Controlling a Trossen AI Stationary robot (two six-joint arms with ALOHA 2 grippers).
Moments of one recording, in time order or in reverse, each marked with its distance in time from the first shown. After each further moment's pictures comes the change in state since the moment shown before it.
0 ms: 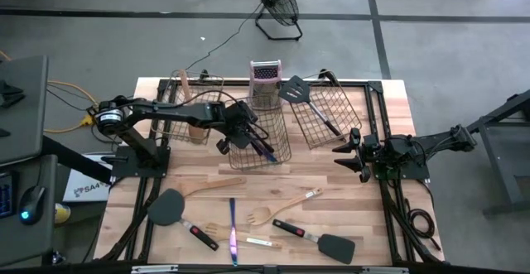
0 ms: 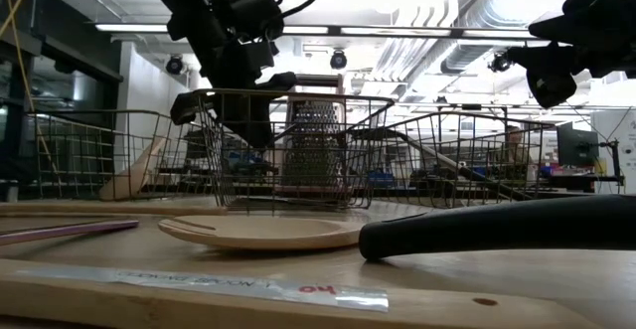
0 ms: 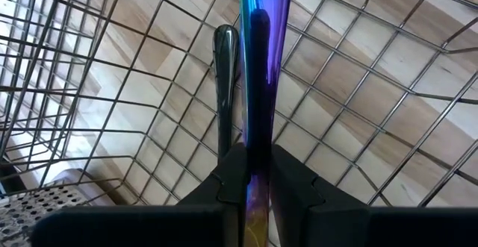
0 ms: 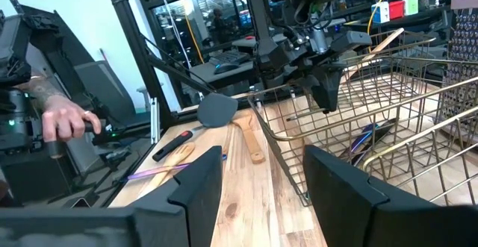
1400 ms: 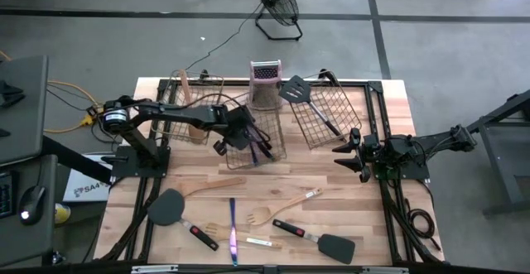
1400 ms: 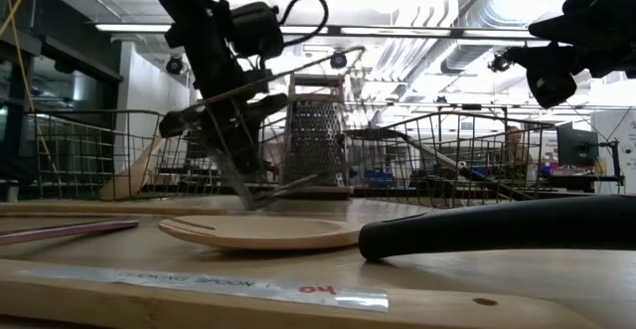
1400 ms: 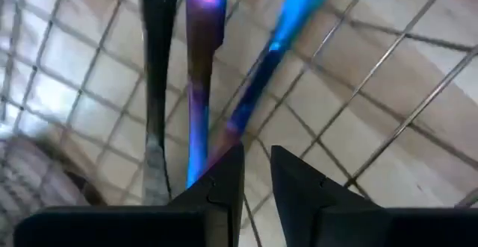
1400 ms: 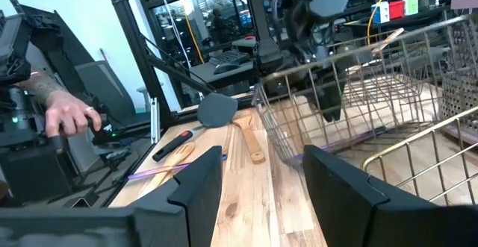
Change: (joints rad) left arm 0.000 0.008 -0.011 -0.059 -0.081 -0.035; right arm 0.000 0.000 0.000 0.000 0.000 0.000
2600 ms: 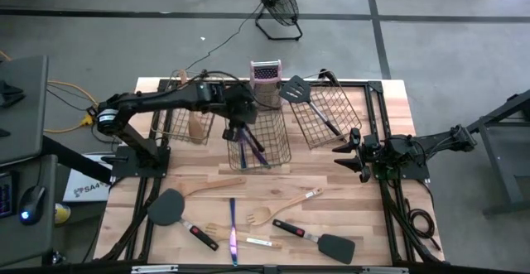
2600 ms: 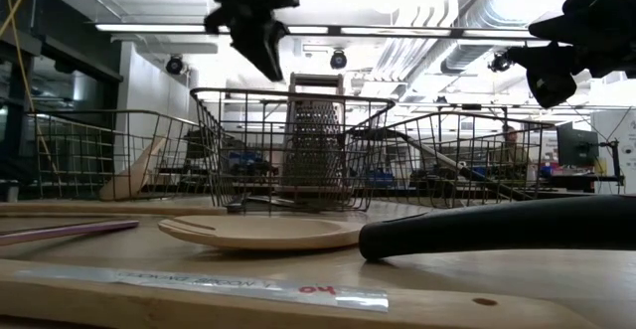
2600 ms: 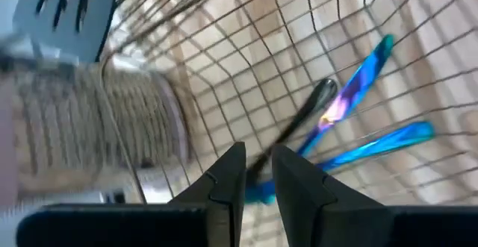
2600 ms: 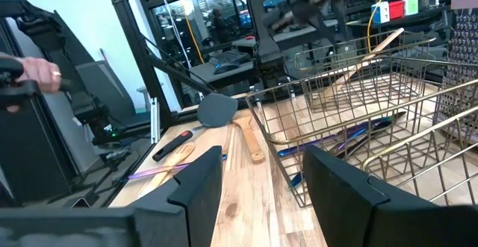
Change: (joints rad) left arm 0.000 -0.052 0.460 -0.416 -0.073 -0.515; right arm 0.000 0.000 0.000 0.000 0.000 0.000
